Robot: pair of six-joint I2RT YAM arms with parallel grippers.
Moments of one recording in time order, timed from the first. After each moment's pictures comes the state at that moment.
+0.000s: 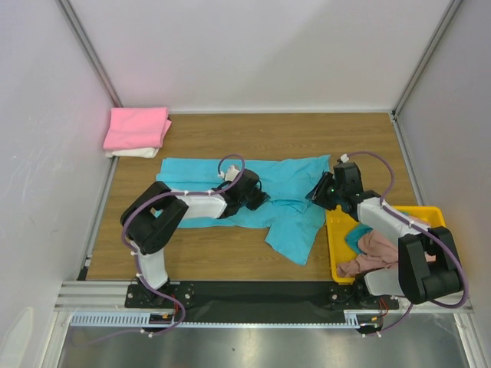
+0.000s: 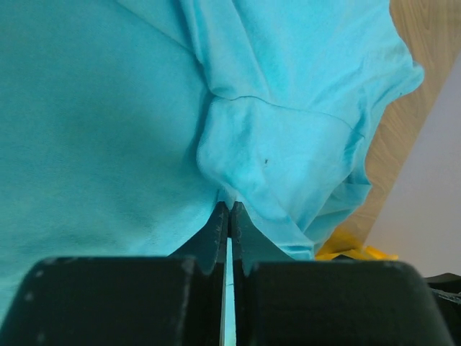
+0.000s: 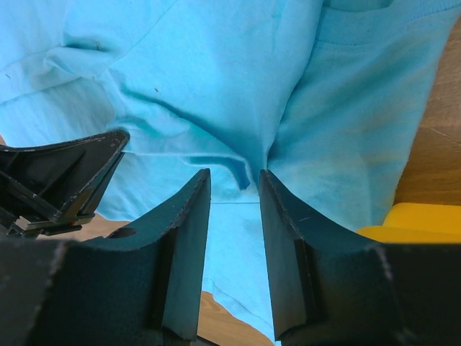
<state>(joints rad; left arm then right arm) -0.77 1.85 0.95 0.16 -0.13 -1.41 0.26 1.33 0.67 -0.14 -0.15 0.75</state>
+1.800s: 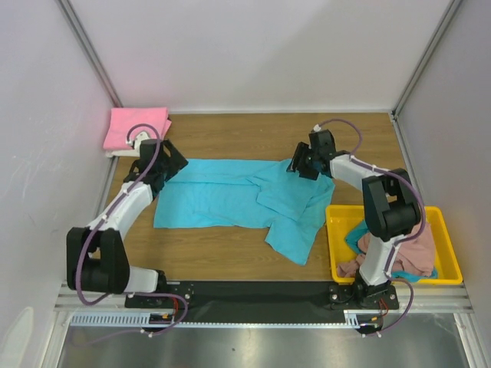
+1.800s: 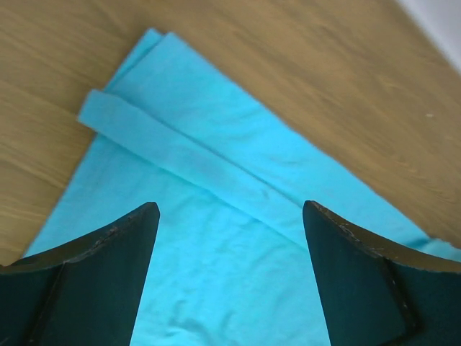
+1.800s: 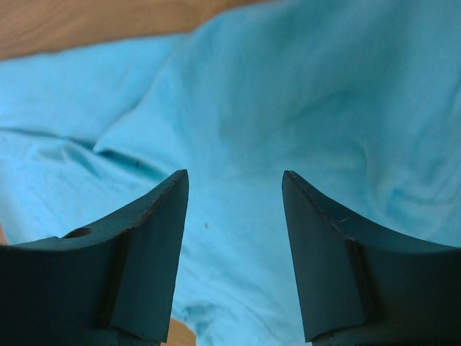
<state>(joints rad) -0.10 1.35 0.90 -0.18 -0.19 -0.69 0.31 1.84 1.19 -0.19 -0.14 0.62</state>
